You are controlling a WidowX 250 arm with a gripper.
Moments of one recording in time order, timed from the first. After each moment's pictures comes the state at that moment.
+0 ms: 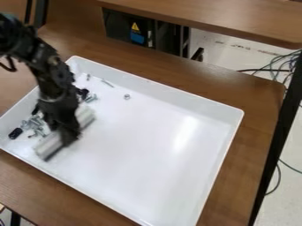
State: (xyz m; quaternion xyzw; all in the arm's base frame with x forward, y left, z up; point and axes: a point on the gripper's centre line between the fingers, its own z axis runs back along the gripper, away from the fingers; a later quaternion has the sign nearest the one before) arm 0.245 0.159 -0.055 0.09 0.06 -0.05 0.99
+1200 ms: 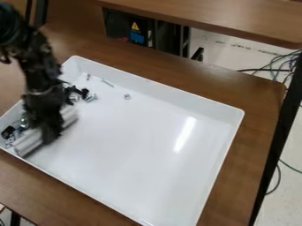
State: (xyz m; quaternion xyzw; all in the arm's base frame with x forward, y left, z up) arm 0.270 0.099 -0.031 0.04 0.06 -0.11 0.99
